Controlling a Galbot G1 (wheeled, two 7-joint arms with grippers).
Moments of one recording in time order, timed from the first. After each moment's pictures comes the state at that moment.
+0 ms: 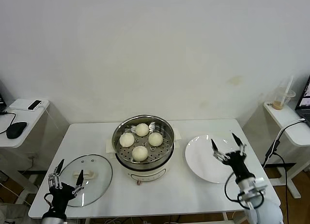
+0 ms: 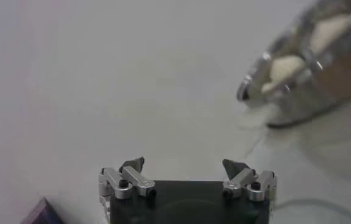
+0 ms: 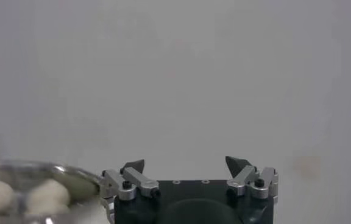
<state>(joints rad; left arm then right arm) 1.77 -1.30 -0.76 -2.10 0.79 -0.06 -0.09 -1.44 1.31 0.73 1.92 0.20 0.11 -0.21</state>
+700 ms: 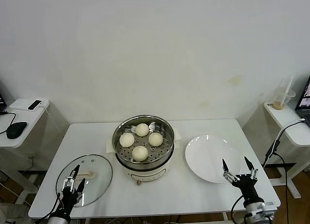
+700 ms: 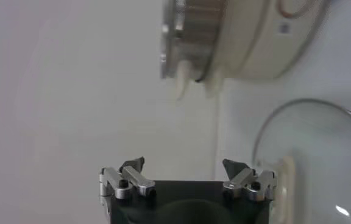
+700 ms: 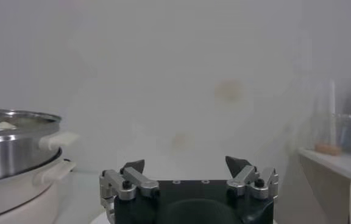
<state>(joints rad) 1.73 -1.23 -0.72 -2.00 1.22 -0.05 -0.05 -1.59 1.41 0.80 1.96 0.21 0.09 -0.20</state>
